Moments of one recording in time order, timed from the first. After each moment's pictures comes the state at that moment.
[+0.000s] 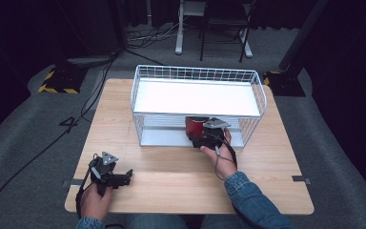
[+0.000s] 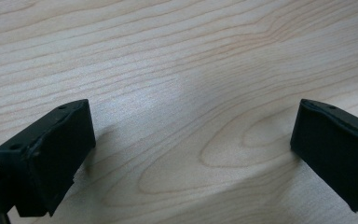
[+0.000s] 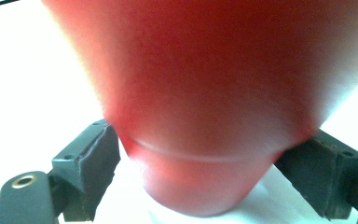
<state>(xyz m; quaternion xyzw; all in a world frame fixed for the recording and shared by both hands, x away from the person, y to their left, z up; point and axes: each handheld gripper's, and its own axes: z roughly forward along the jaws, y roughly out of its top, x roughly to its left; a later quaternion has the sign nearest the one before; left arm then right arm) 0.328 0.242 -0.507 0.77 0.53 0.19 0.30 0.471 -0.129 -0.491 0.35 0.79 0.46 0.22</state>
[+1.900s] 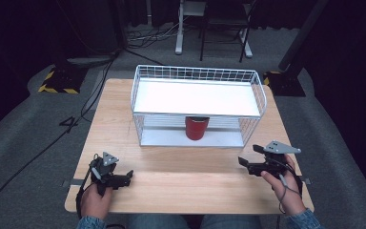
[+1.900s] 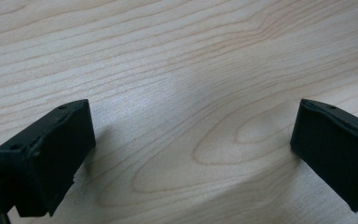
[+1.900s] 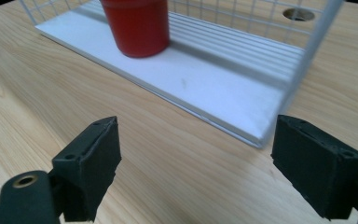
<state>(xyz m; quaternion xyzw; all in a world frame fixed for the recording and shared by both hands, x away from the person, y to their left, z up) 0.327 0.241 -0.507 0.78 0.52 0.19 0.31 0.362 -0.291 -0.451 0.39 0.78 0.45 0.19</state>
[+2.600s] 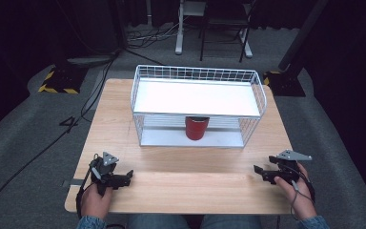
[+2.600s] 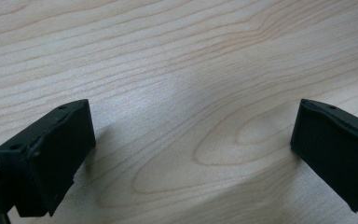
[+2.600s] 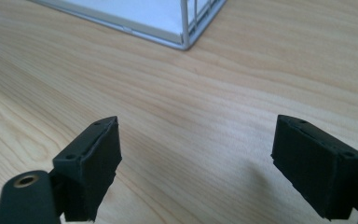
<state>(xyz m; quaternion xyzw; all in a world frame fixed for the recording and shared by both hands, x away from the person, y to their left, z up) 0.327 0.241 -0.507 0.78 0.52 0.19 0.31 0.358 -0.347 -0.492 0.46 0.78 0.38 0.18</state>
